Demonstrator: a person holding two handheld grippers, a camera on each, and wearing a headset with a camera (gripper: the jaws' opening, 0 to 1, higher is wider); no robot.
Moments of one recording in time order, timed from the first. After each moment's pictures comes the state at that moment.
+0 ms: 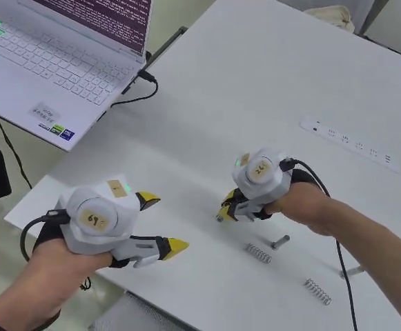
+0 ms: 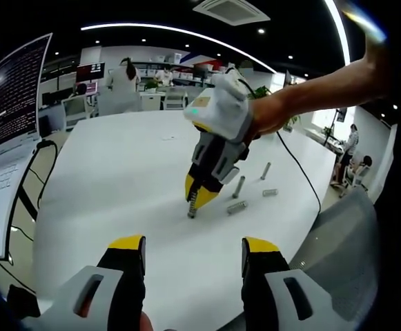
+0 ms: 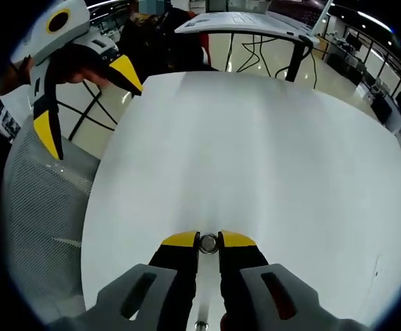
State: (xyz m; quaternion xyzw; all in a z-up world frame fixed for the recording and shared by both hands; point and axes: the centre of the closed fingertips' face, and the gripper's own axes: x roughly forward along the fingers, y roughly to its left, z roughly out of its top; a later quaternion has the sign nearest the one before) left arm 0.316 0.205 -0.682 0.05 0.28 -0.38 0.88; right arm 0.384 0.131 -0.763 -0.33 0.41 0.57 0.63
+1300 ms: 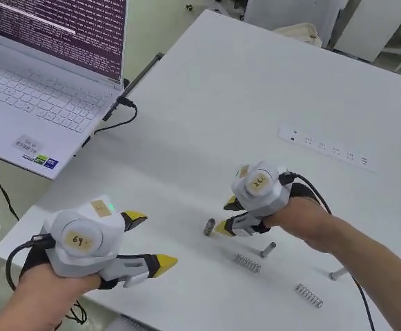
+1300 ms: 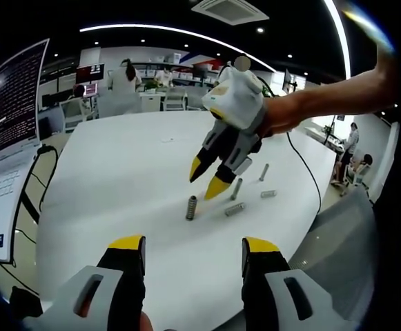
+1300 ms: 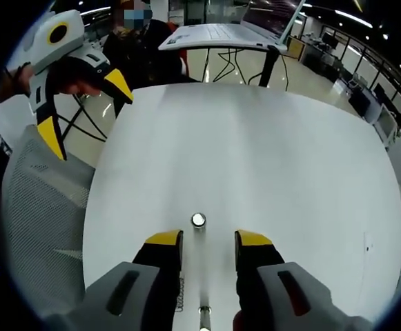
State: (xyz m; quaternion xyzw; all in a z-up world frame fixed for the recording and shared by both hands) left arm 0.312 0.202 -0.672 0.05 0.28 -0.38 0.88; right arm 0.390 0.103 -0.731 -0.31 0.39 0.52 0.70
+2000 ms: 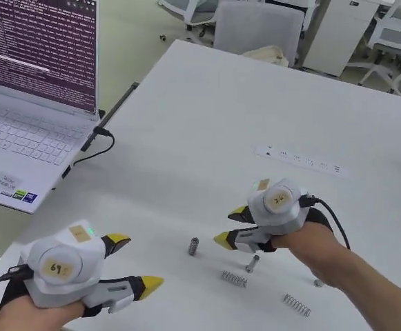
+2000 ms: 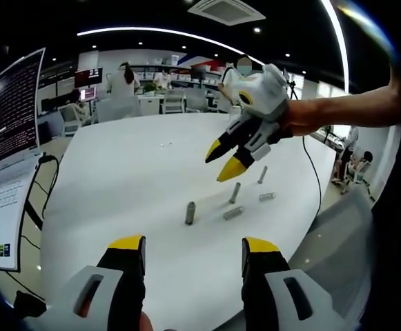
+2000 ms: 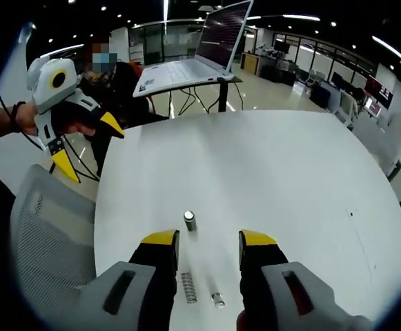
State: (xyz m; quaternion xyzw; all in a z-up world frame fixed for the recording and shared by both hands) left arm 0.312 0.198 -0.660 0.06 0.27 -0.38 0.88; right arm 0.385 0.069 -0.683 -0.21 0.35 0.45 0.80
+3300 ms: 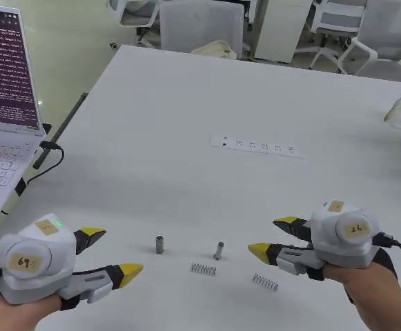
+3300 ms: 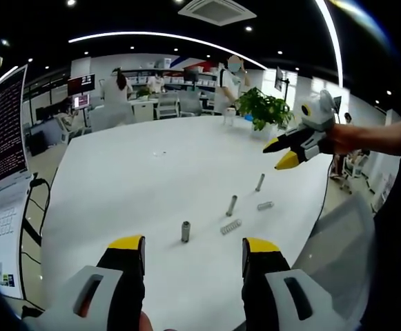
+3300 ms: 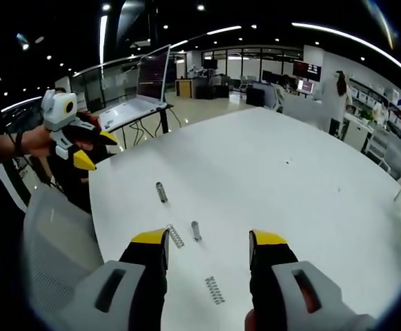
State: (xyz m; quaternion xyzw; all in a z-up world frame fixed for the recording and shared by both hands) left arm 0.328 0.170 -0.641 0.08 0.26 -0.40 0.88; right arm 0.320 -0.067 -0.646 -0.08 0.30 0.30 0.90
